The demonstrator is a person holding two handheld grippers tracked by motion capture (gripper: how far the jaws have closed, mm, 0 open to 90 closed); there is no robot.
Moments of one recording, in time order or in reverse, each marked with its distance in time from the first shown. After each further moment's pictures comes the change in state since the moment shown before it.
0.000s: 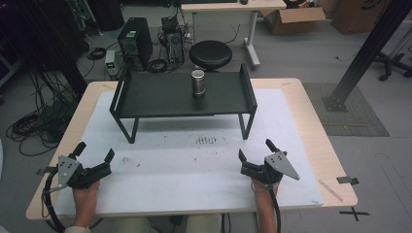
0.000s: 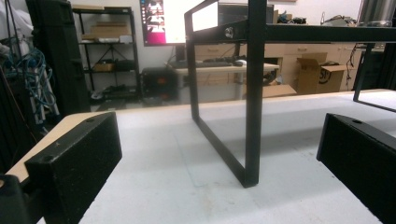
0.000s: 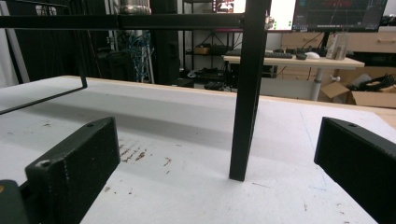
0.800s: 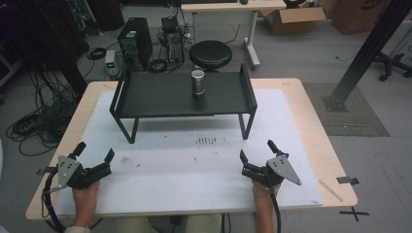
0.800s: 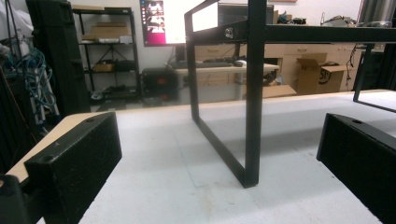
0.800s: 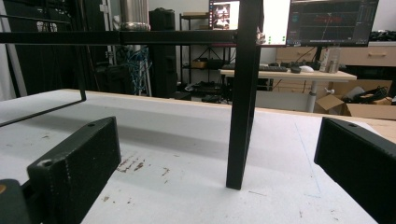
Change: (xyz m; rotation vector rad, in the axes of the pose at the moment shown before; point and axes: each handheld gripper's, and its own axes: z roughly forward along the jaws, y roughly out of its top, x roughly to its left) left arm 0.000 0.000 0.000 -0.001 0.000 0.001; right arm 0.000 -0.003 -0.006 -0.065 -0.013 0.003
